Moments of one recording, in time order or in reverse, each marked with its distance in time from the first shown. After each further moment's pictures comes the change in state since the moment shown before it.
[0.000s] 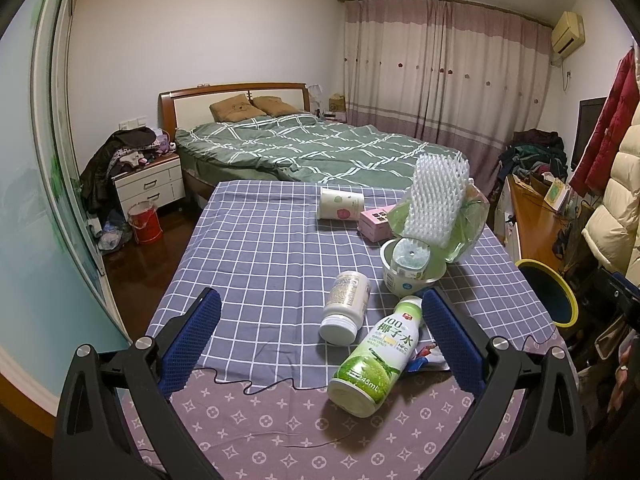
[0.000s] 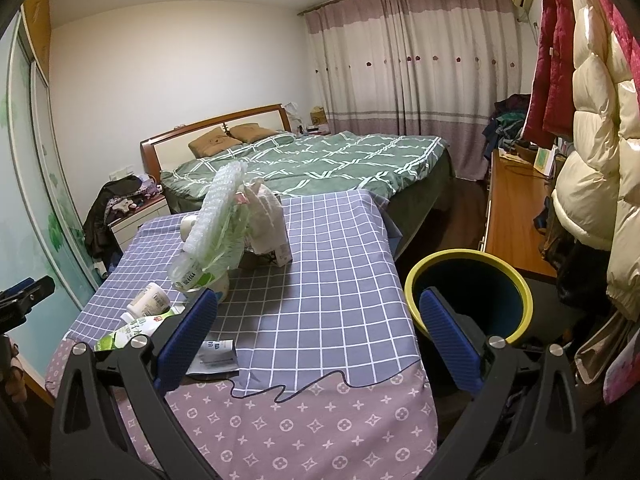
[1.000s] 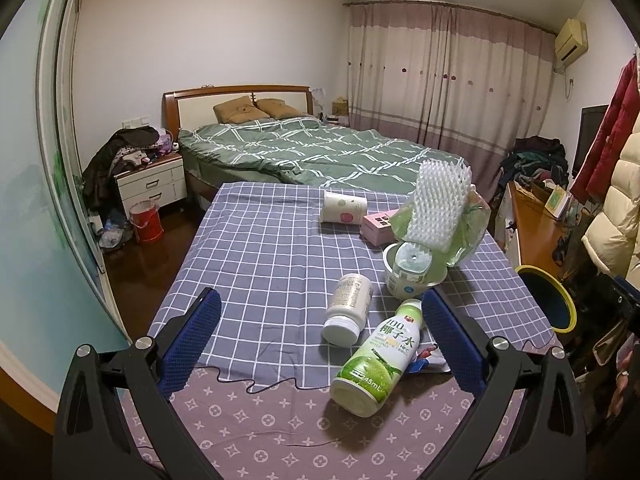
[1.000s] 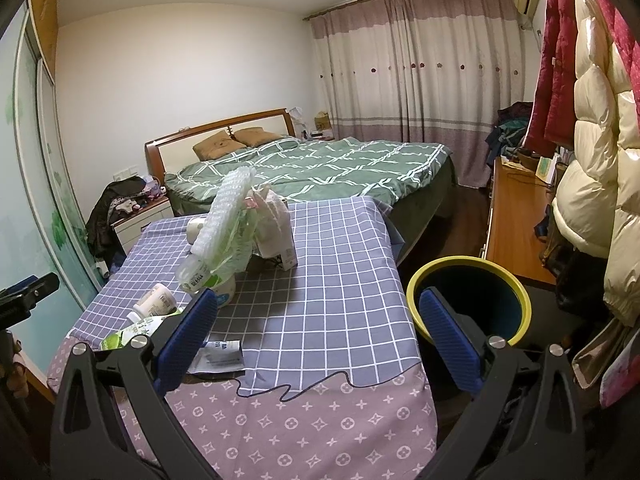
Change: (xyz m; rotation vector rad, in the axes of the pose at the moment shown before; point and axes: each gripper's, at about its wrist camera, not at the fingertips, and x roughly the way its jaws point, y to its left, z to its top) left arm -0.003 0.006 -0.001 -0.014 -0.011 0.003; right arm -0.009 0.004 0.002 -0.019 -0.019 0.008
